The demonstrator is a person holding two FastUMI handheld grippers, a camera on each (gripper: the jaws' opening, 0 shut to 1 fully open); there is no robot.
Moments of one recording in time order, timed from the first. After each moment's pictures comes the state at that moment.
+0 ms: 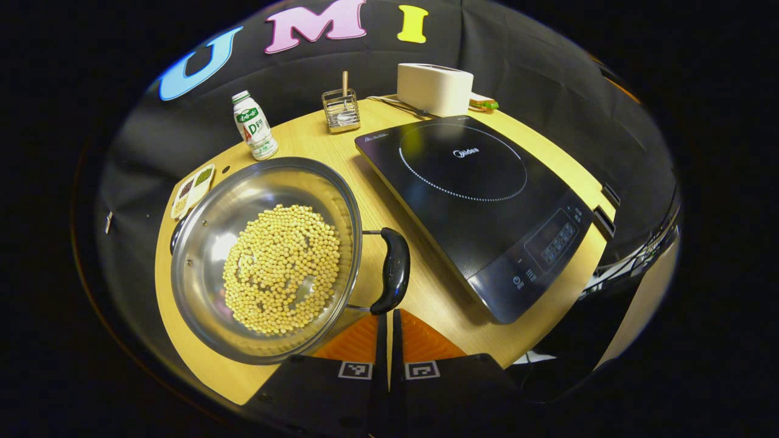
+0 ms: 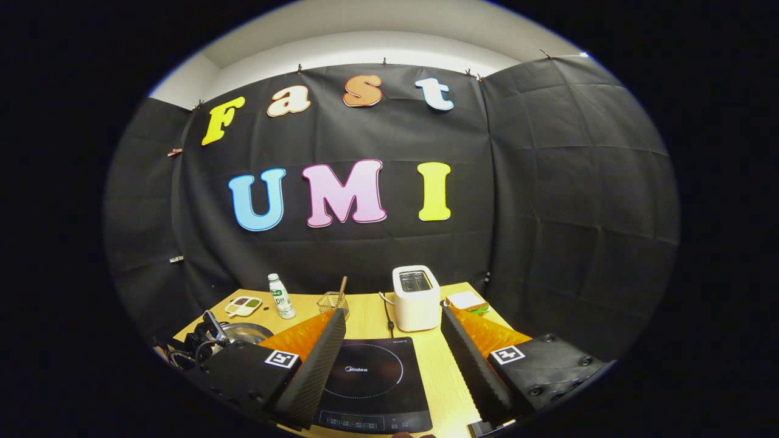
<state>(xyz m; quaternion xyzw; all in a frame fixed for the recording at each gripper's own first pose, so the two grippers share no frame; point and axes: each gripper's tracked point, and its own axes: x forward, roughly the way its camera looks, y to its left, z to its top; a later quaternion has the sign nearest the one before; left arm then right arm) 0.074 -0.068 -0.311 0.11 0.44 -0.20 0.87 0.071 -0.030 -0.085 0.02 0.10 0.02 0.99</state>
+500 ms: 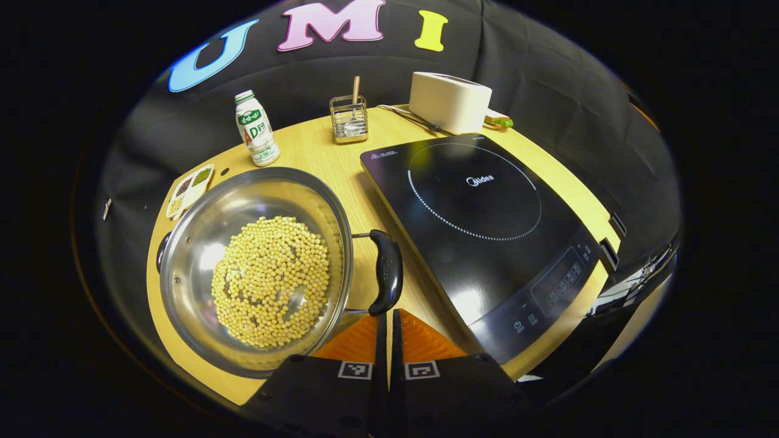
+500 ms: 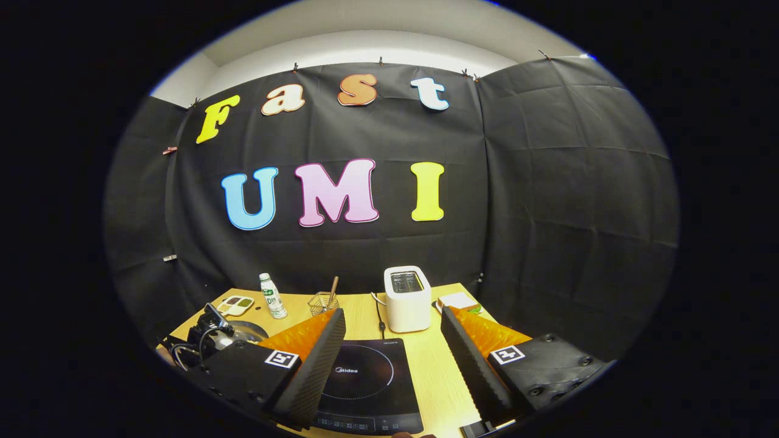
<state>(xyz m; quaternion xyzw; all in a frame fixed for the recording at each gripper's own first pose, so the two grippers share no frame) 0.115 -0.089 -0.308 0.09 0.42 -0.19 0.88 0.077 -0.041 -0.085 0.01 0.10 0.01 0.99</state>
